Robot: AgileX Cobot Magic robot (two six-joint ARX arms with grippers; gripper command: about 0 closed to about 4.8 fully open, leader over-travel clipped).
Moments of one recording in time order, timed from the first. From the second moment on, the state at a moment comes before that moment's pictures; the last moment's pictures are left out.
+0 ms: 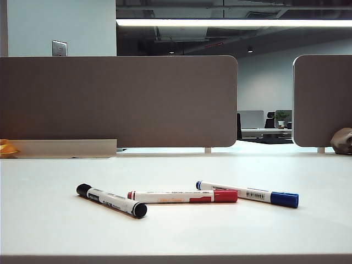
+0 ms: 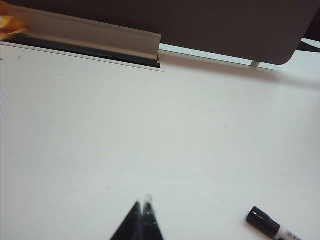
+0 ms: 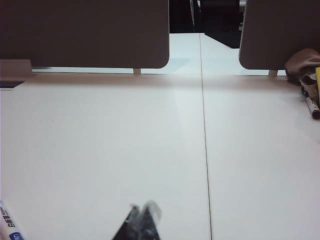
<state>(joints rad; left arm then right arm) 0.03 0.01 0.00 -0.11 0.16 -0.16 0.26 0.00 0.01 -0.04 0.11 0.03</state>
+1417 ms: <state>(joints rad) 0.03 0.00 0.03 -0.12 0.16 -0.24 0.26 0.00 0.01 0.01 0.10 0.13</state>
